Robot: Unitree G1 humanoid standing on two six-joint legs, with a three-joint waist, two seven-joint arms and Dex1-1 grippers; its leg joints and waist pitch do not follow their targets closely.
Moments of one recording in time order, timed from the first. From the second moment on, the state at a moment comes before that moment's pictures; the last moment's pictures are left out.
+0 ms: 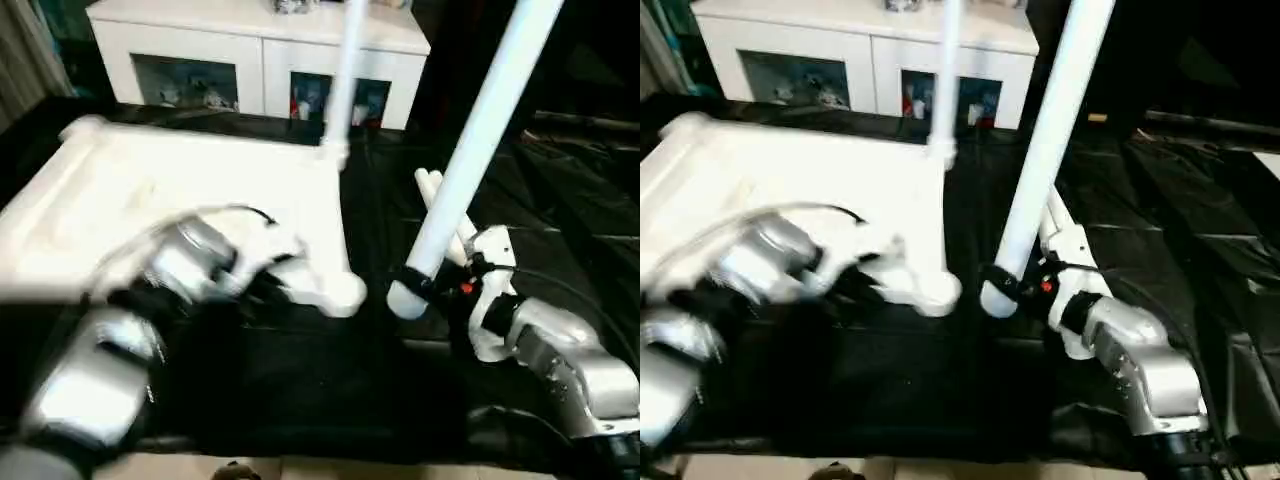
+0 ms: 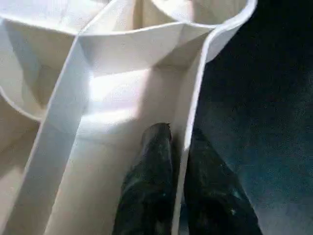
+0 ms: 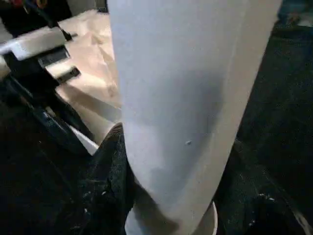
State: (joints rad) left arm -0.79 0.34 -0.39 0.68 0.16 0.43 -1.21; right arm -0.20 -0.36 0.00 0.00 0.41 0.45 0.68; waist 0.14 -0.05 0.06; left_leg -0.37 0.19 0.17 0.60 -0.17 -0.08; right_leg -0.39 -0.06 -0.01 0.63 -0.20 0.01
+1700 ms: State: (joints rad) left arm -0.59 0.34 -0.39 0.31 0.15 0.44 -1.07; right arm -0.48 -0.32 0.03 0.38 0.42 0.42 0.87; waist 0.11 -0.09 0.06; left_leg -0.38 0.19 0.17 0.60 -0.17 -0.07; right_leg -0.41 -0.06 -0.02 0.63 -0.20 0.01
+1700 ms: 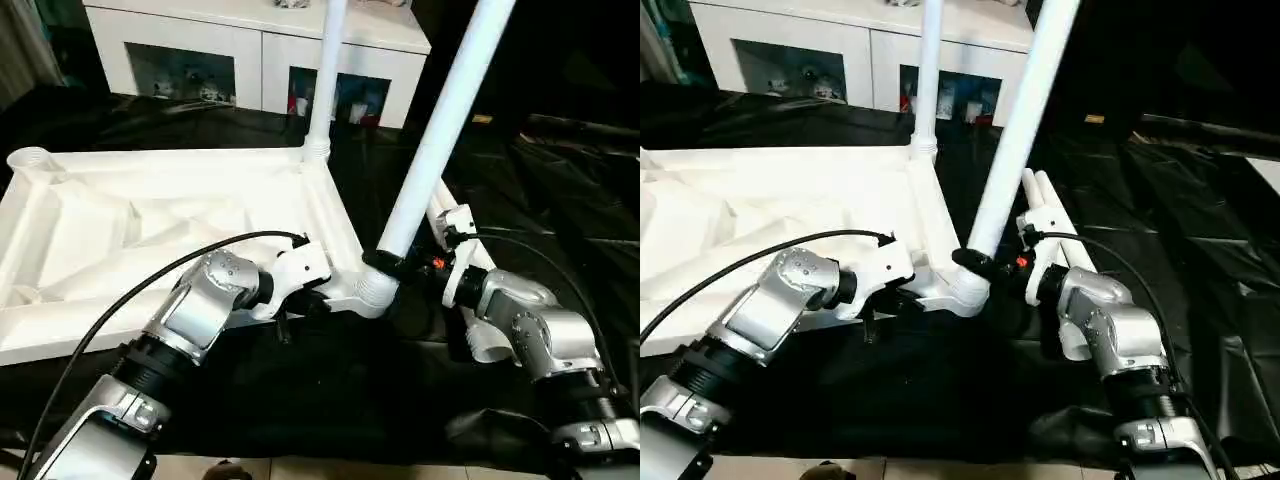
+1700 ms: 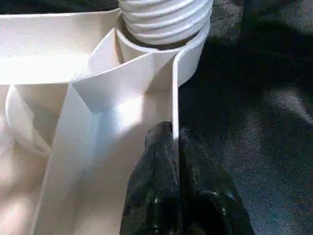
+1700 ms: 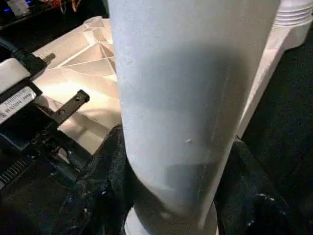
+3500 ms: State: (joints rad) left arm -0.60 0.37 -0.41 0.35 0.13 0.38 -1.09; right arm -0.40 -0.34 0.07 0.38 0.32 0.22 0.96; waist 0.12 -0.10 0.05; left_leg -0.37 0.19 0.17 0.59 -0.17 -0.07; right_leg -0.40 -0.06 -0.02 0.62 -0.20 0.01
